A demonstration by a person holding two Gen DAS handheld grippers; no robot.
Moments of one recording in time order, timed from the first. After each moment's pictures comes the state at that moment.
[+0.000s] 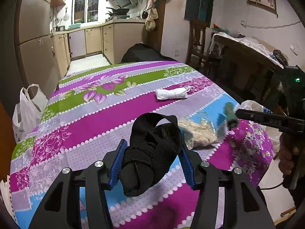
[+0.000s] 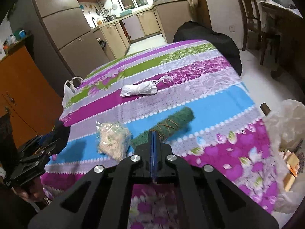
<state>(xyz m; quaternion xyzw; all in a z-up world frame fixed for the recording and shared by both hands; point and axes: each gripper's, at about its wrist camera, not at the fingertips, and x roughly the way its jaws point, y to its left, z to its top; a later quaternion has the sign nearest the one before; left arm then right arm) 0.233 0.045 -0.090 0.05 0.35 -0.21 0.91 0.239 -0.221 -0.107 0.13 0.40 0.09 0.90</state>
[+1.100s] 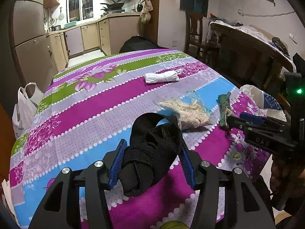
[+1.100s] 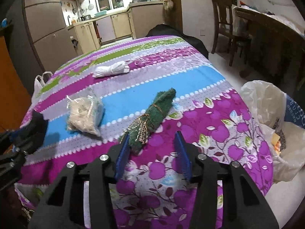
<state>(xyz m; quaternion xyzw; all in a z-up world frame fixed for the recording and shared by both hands) 0.218 0.024 -0.115 0.08 0.38 -0.22 0.90 0.216 -0.198 -0.153 0.11 0.40 -0.02 0.91</state>
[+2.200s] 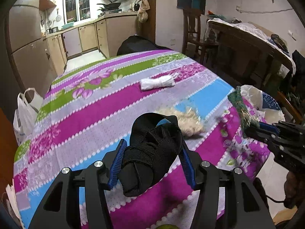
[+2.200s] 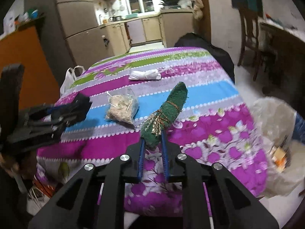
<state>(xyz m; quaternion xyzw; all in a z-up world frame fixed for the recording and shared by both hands) 0.224 0.007 -0.093 0.09 0.38 -0.22 0.89 0.173 -0.194 -0.110 0.05 0.37 0.09 0.92</state>
